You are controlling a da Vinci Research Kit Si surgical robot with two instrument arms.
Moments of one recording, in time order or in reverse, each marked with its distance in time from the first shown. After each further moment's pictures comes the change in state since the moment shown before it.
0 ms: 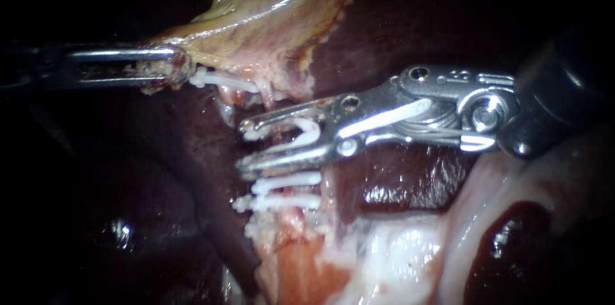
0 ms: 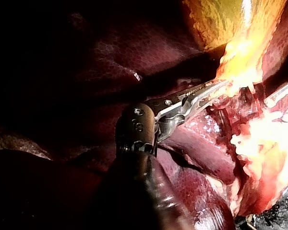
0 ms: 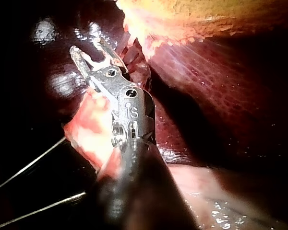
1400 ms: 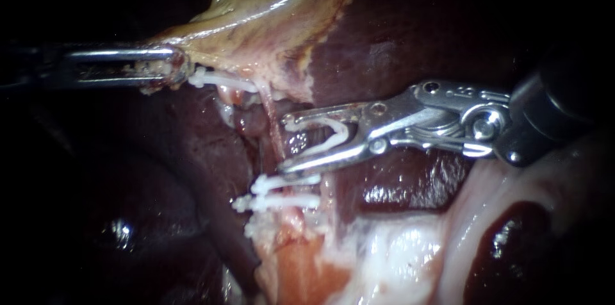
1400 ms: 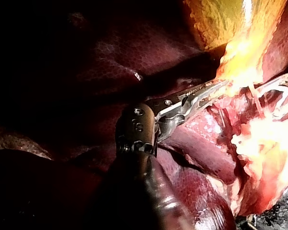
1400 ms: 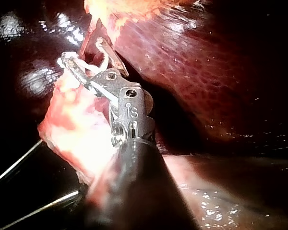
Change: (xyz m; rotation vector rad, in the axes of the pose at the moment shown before) right arm -0.008 0.006 -0.001 -0.032 0.004 0.051; left arm 0.000 0.000 0.000 -0.001 -0.001 0.000
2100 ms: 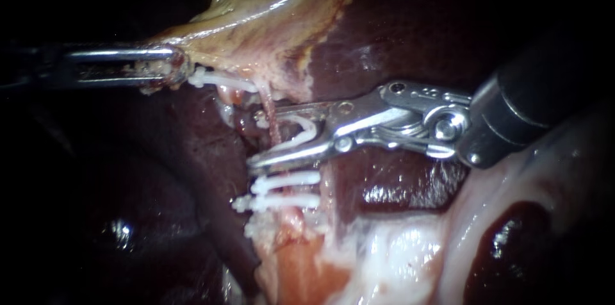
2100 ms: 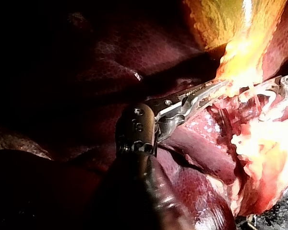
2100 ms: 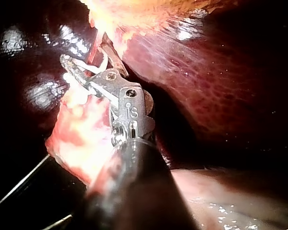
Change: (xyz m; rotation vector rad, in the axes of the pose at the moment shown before) right arm 0.001 0.000 0.004 0.004 0.045 0.012; left arm 0.000 0.000 0.000 0.000 0.000 0.000
